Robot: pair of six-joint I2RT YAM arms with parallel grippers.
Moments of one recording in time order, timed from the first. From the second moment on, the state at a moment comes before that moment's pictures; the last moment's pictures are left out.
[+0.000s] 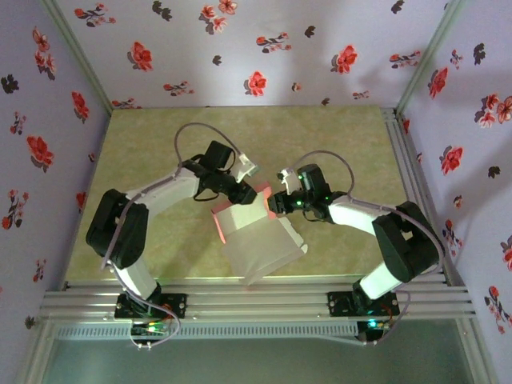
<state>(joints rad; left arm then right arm) -0.59 1.72 1.19 -0.46 0.58 0.14 0.54 1.55 0.73 0.08 -0.48 0.21</state>
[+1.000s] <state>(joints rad) -0.48 1.87 1.30 -0.57 0.81 0.15 0.60 1.64 0.86 -0.02 -0.37 0.14</state>
